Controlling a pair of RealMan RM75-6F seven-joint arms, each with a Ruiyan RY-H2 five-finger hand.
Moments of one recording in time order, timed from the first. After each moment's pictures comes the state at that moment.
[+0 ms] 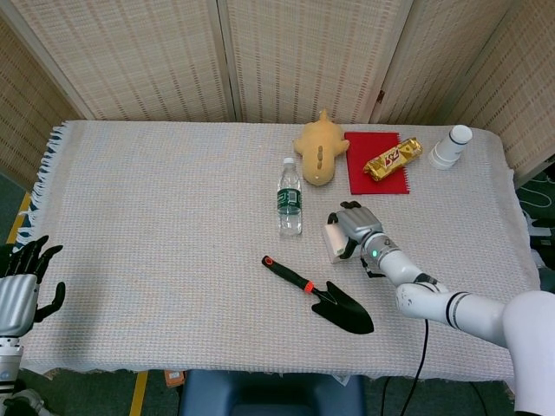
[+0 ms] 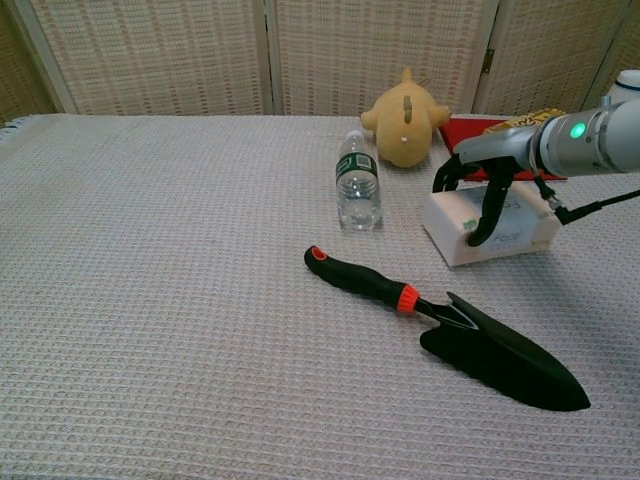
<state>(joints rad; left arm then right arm) -0.16 -1.09 -0.11 -1.70 1.37 1.42 0.08 1.07 -1.42 0.04 -1.27 -0.65 0.51 -0.24</state>
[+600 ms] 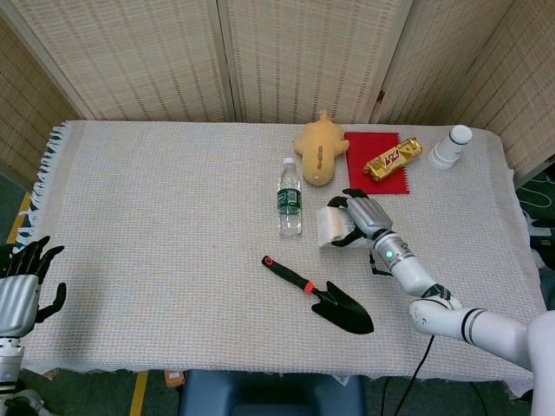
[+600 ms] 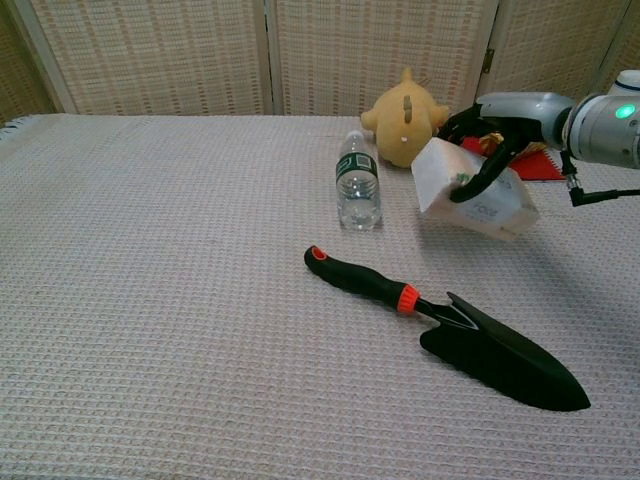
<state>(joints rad) -0.16 -1.10 -0.10 -1.70 1.37 1.42 0.09 0.87 -1.44 0.16 -1.27 -1.01 0.73 0.27</state>
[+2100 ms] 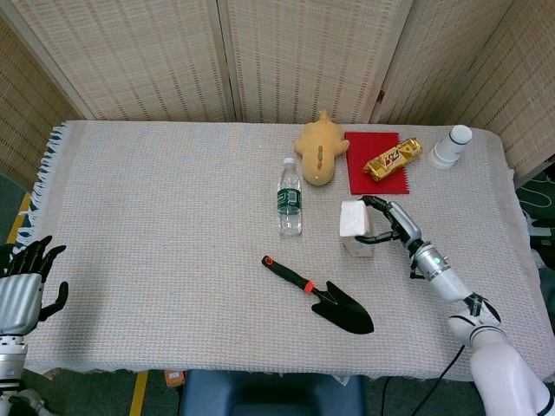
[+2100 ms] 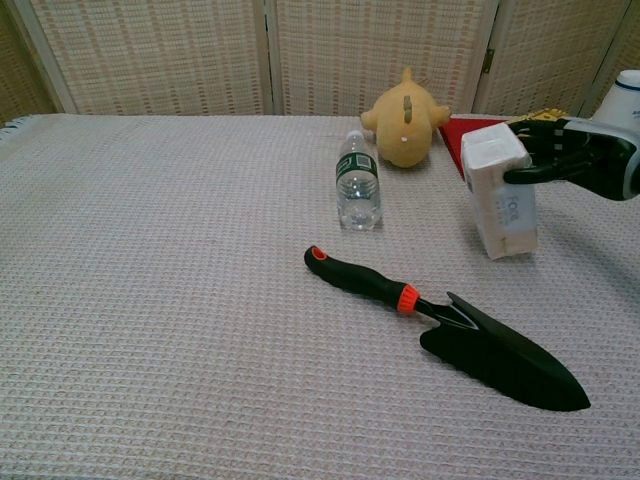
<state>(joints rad) -0.17 -1.11 -0.11 -1.69 1.36 1.42 0.12 0.71 -1.78 -0.05 -0.34 -1.64 1.03 1.87</state>
